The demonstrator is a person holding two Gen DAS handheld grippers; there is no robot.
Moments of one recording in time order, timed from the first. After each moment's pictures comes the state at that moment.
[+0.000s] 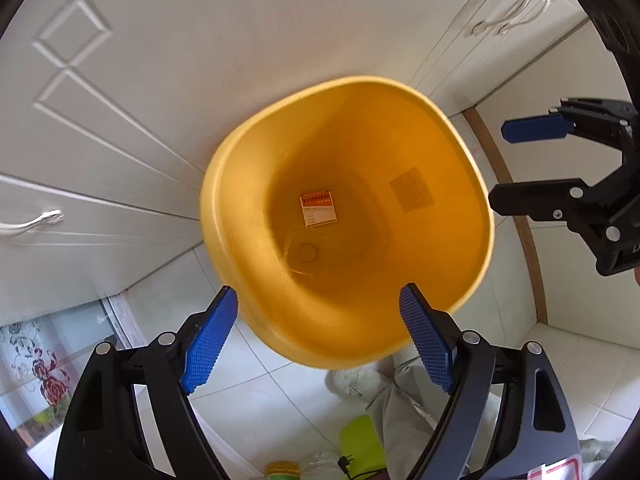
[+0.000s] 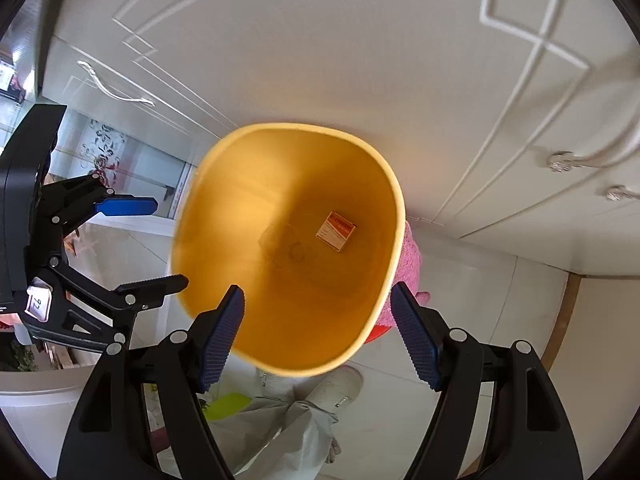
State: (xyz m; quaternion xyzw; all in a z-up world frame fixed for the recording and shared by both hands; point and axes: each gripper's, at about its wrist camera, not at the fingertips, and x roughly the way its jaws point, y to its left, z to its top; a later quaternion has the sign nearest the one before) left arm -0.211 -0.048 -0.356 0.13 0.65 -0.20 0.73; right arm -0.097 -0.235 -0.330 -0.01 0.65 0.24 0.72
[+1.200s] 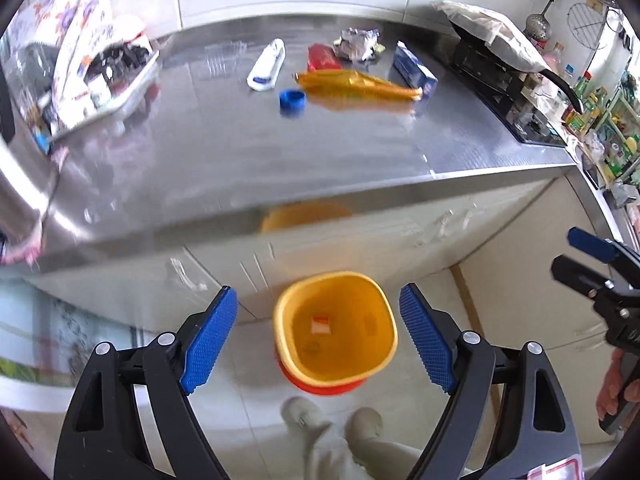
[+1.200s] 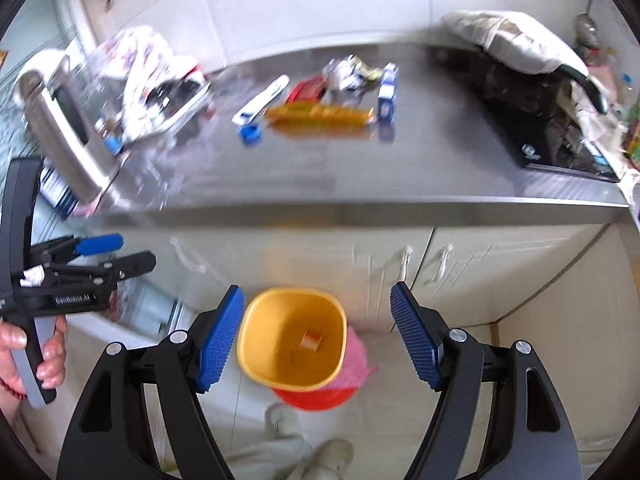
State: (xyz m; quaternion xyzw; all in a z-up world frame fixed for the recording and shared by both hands) left arm -0.150 -0.014 -0.084 0.03 0.46 -0.12 0.88; right arm -0.180 -0.282 -0.038 0.04 0.43 0.10 0.90
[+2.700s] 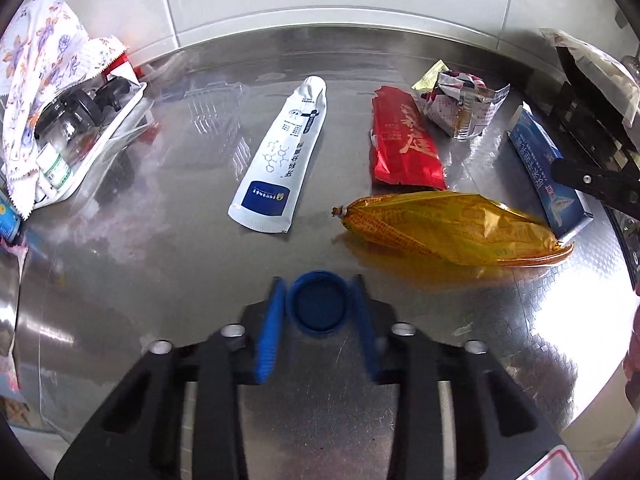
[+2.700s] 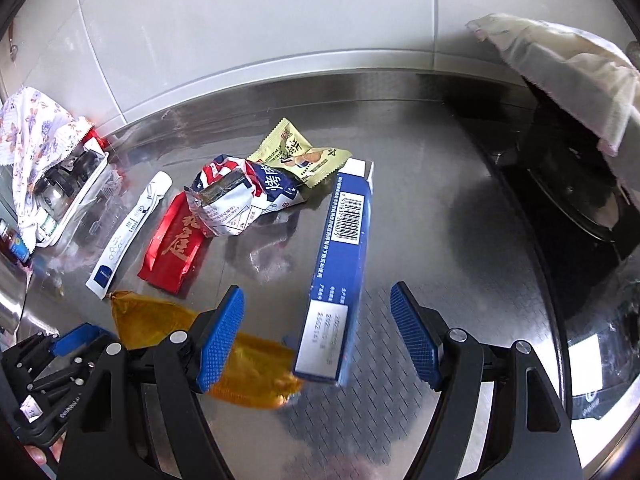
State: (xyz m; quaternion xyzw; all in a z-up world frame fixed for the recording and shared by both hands) left arm 0.073 -0.060 -0.111 0.02 0.46 -0.03 0.89; right arm 0.146 -0.312 -0.064 0.03 0.43 0.07 0.90
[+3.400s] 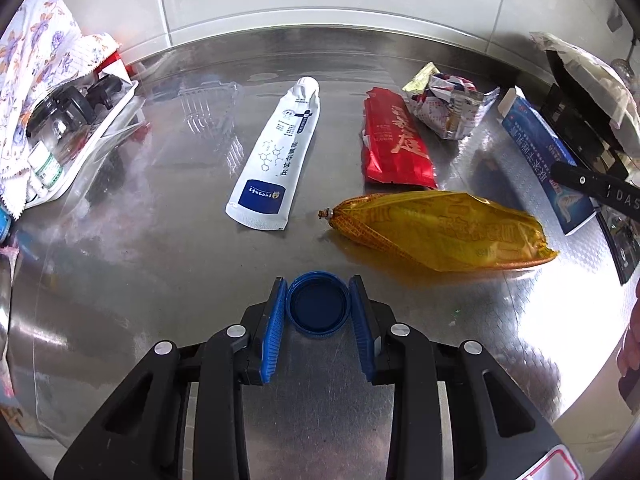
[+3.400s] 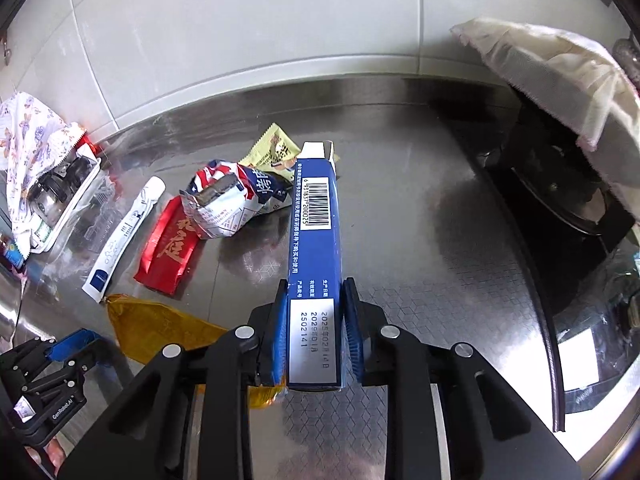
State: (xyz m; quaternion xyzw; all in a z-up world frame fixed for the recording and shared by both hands) left arm 0.069 -0.055 -0.108 0.01 0.46 -0.05 0.89; right arm 0.133 -0.314 -0.055 0.04 0.42 0.05 0.90
